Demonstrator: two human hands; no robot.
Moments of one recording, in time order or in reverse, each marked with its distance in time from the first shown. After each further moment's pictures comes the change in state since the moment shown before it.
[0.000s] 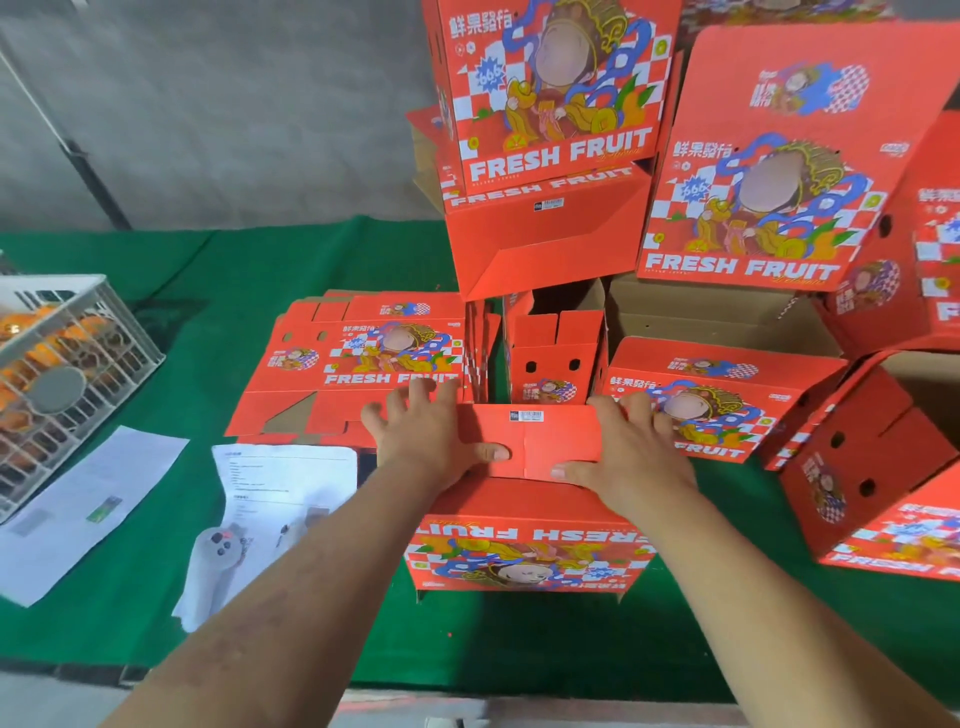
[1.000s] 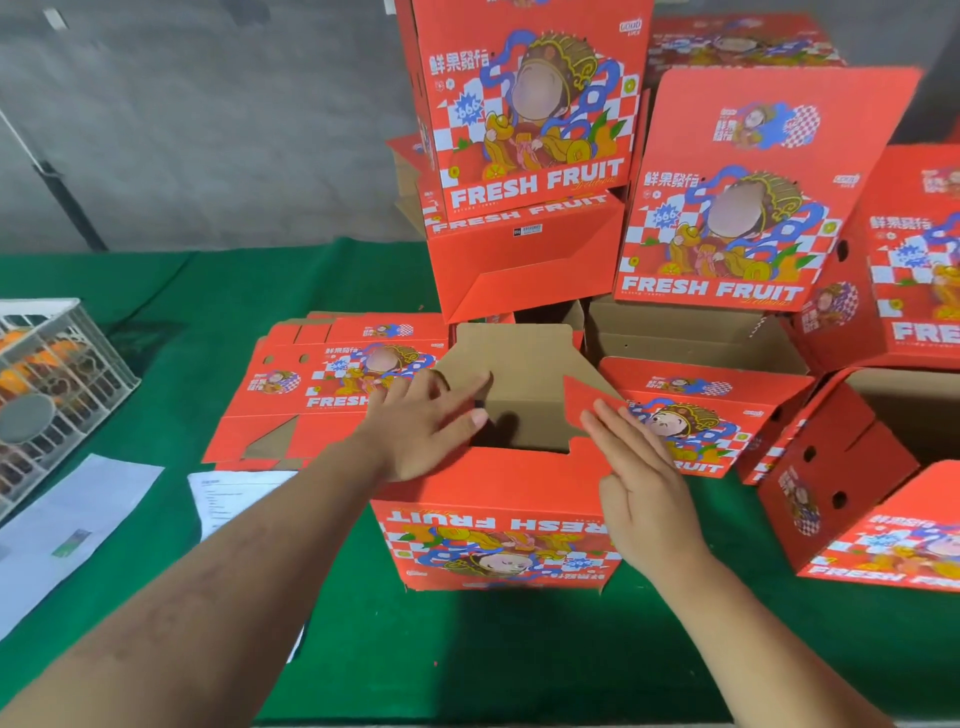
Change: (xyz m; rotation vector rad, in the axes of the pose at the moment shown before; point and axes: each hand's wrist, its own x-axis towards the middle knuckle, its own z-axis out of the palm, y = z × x) left_hand 0.029 -0.020 -0.029 -0.088 0.000 0.429; right_hand -0.024 0.035 0.010 0.348 0.457 -0.468
